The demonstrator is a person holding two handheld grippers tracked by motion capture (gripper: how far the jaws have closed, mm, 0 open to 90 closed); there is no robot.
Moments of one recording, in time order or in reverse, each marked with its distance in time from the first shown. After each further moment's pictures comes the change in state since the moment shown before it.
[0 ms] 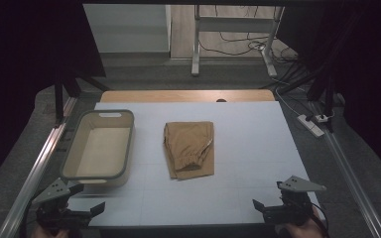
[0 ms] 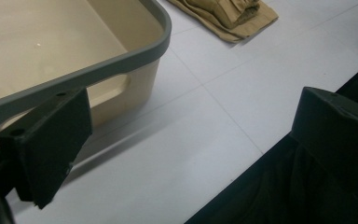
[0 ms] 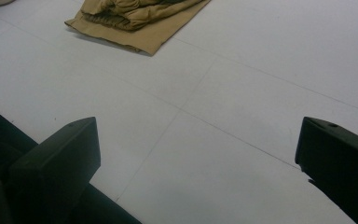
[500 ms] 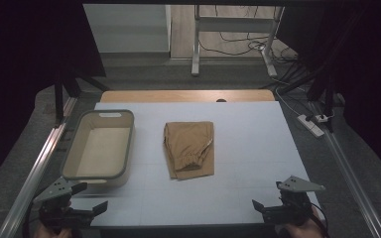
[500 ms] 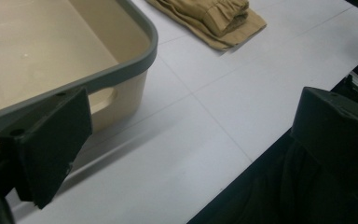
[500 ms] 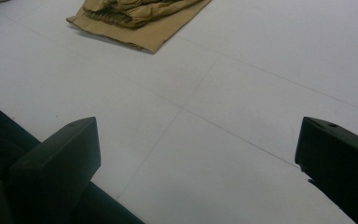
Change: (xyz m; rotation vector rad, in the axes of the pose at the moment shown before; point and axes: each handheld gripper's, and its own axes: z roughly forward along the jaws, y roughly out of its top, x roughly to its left) left arm -0.005 0.007 0.002 -0.020 -0.033 0.009; right arm 0.001 0.000 0.001 0.007 0.005 -0.009
